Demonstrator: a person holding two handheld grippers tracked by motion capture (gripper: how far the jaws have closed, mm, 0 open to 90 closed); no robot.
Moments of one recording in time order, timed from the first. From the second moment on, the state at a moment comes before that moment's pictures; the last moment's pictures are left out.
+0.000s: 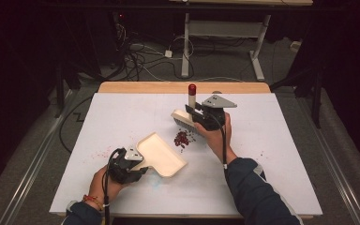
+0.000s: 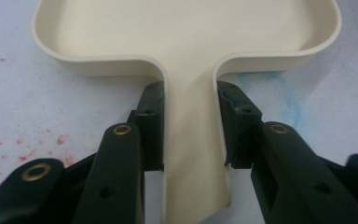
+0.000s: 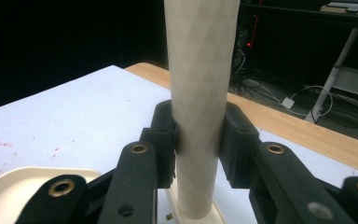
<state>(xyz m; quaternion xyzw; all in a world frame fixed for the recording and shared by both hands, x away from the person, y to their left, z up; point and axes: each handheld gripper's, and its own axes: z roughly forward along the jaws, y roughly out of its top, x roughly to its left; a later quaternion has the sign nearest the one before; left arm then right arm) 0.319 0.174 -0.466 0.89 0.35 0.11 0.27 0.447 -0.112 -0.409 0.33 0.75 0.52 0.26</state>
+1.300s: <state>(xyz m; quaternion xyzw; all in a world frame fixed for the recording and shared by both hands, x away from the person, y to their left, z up) 0.331 0.150 -0.477 0.88 0.37 0.10 0.27 0.359 -0.062 -0.408 0.30 0.77 0.51 0.24</state>
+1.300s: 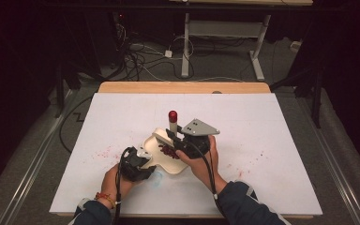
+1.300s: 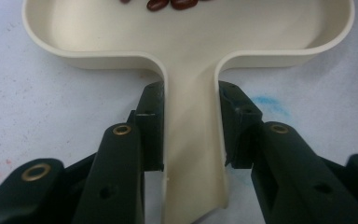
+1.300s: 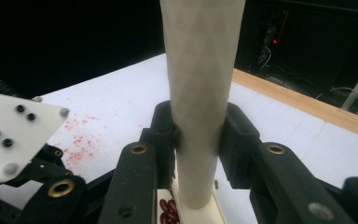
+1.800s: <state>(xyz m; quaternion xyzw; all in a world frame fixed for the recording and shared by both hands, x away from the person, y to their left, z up) 0.330 0.151 -0.478 0.89 0.37 0.10 0.27 0.346 -0.060 -0.403 0.28 0.77 0.52 0.21</state>
